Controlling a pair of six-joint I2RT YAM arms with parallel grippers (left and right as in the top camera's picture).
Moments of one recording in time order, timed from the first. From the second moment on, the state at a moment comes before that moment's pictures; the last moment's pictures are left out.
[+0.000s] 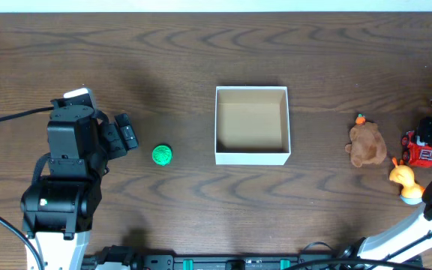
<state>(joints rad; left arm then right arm) -0.06 0.93 1.08 -0.90 -0.19 -0.28 -0.68 2.00 1.47 -0.91 -0.08 -0.42</state>
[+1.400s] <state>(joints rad) -0.06 0.93 1.08 -0.90 -0.19 -0.28 -0.60 1.79 1.49 -0.89 -0.07 -0.25</state>
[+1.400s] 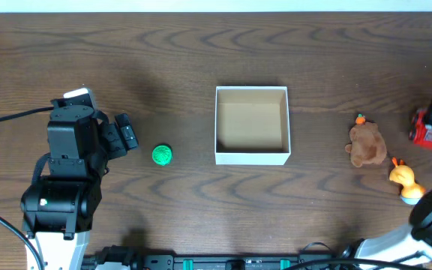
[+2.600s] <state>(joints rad) -0.06 0.94 1.08 -0.92 -0.19 -0.28 0.50 1.87 1.52 -0.90 0.18 0.64</state>
